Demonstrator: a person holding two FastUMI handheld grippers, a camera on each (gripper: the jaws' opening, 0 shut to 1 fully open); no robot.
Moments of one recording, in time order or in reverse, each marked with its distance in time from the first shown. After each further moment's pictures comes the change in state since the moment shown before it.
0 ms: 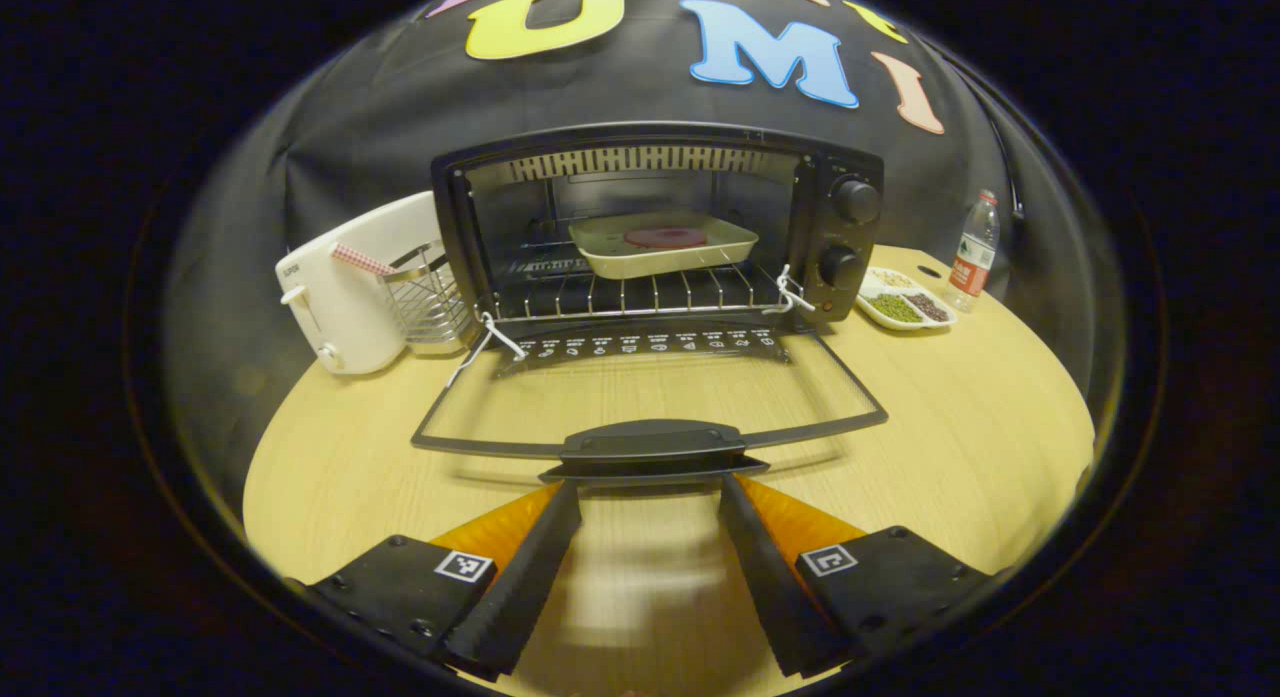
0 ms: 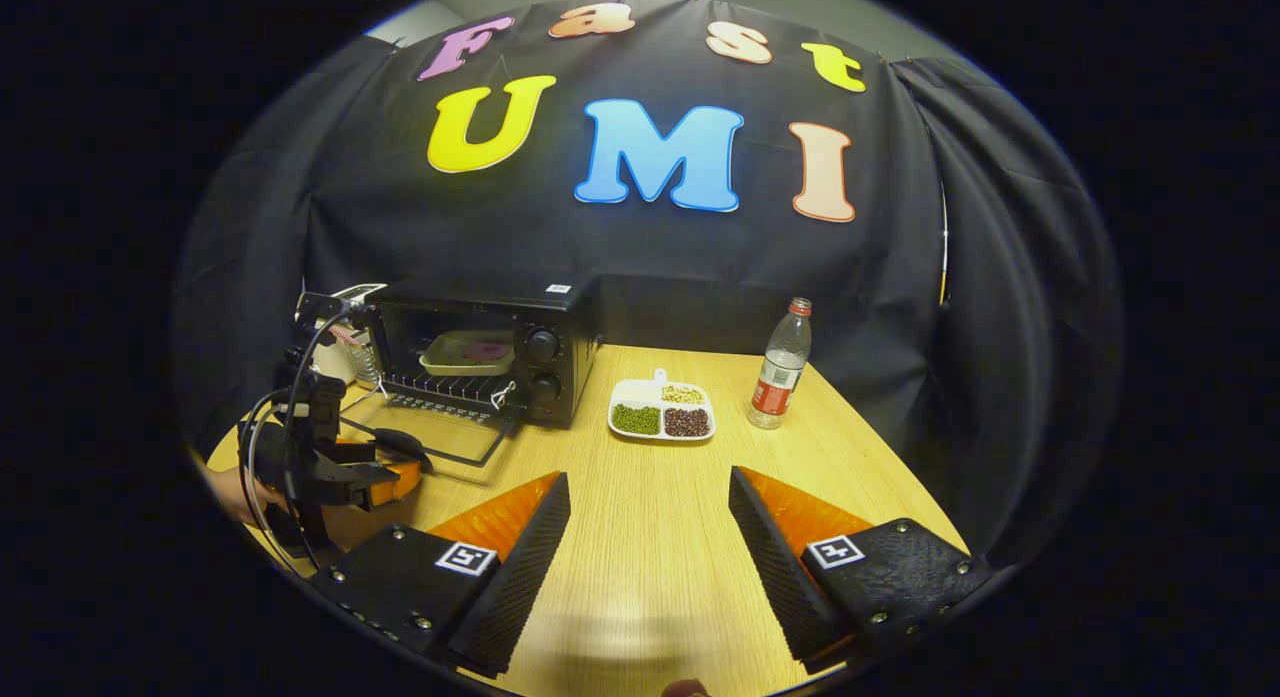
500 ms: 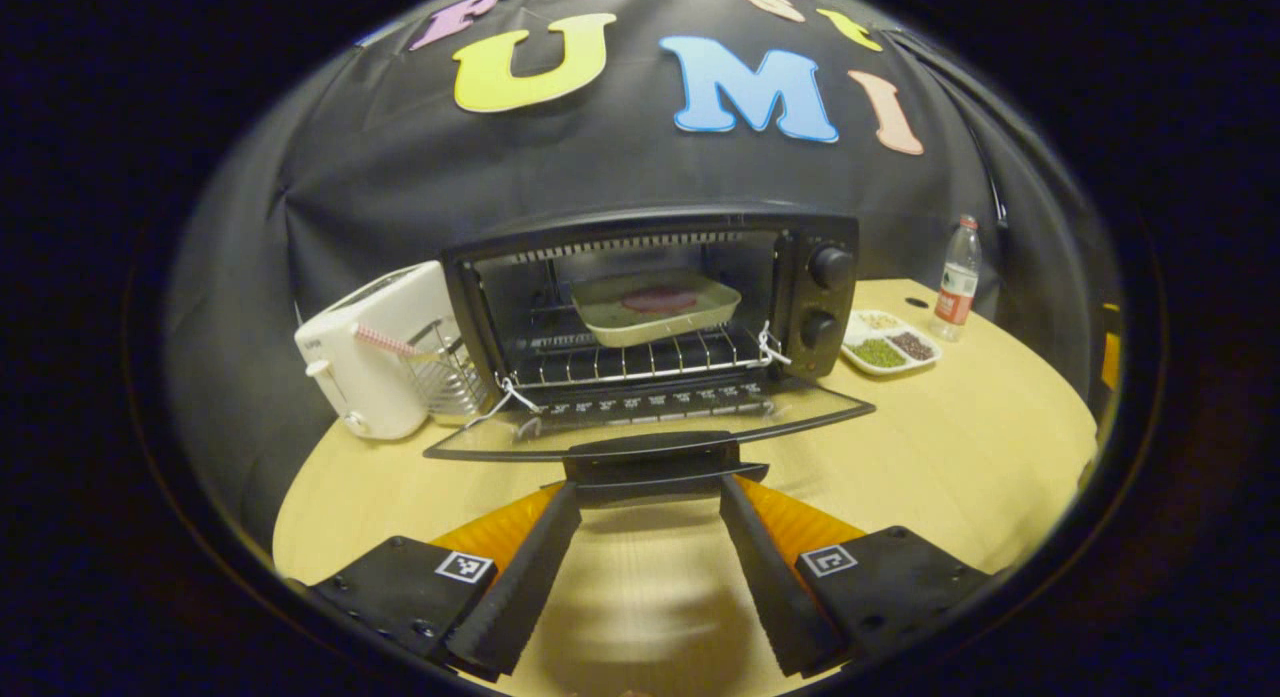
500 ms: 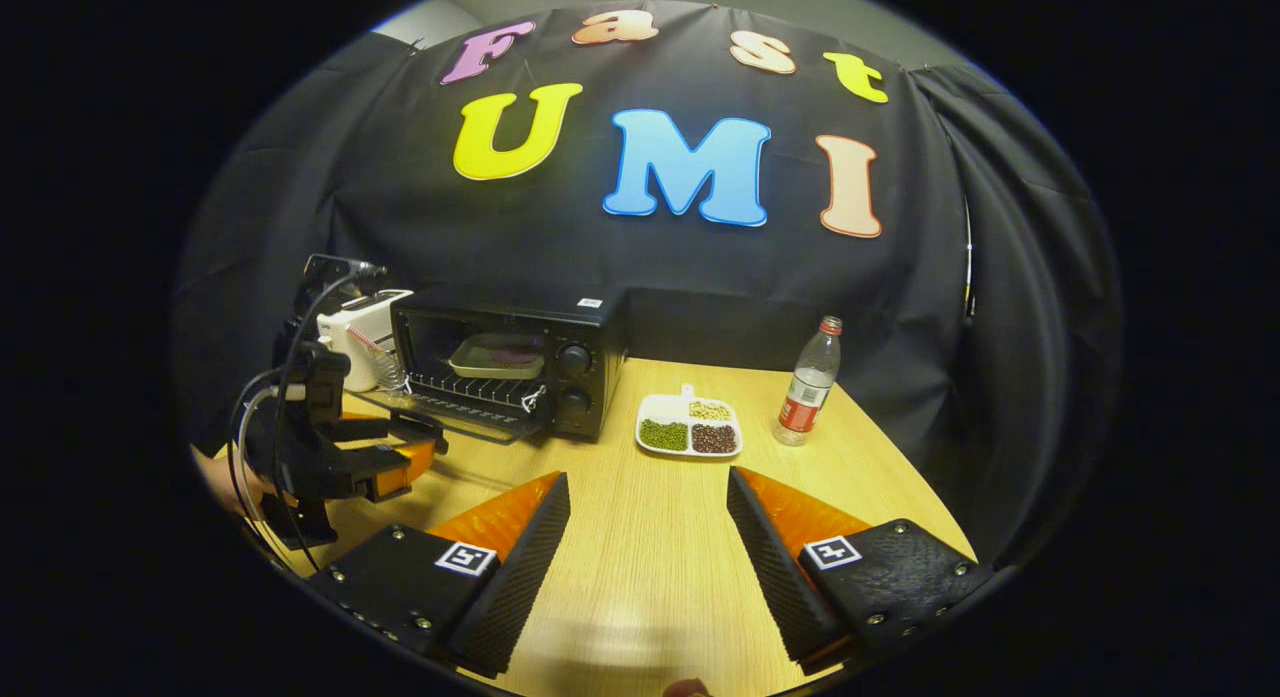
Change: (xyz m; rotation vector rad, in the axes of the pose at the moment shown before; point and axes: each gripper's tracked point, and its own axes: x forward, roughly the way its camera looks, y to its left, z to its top) left arm -0.040 0.005 0.057 0.043 -0.170 0.007; right arm 0.005 0.026 0.012 -0.017 -0.036 0.071
